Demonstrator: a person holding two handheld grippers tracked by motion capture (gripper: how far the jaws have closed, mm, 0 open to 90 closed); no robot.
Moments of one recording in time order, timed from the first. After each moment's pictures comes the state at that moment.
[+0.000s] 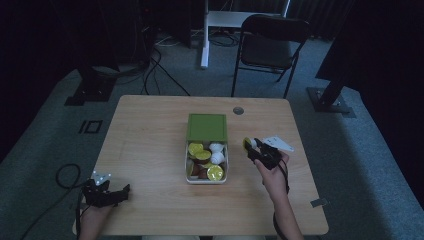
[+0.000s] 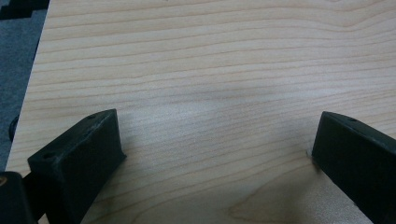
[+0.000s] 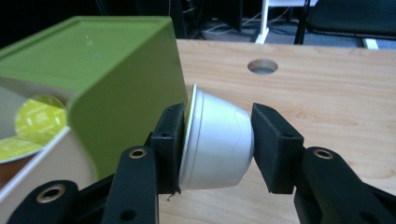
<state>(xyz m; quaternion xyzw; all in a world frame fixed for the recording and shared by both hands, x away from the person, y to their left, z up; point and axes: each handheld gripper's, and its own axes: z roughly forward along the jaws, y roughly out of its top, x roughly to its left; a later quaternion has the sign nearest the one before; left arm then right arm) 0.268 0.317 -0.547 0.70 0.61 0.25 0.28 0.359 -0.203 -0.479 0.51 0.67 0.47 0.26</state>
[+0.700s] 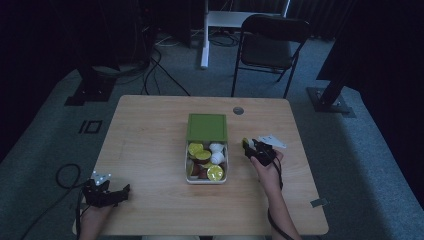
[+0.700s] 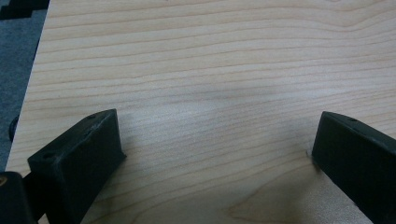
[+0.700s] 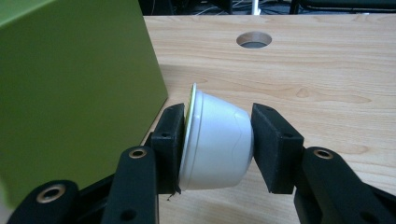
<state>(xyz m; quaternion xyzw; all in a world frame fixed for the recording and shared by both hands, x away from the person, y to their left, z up) 0.268 0.317 -0.547 0.70 0.61 0.25 0.28 0.389 -0.201 -0.512 0.53 0.67 0.45 0.25</state>
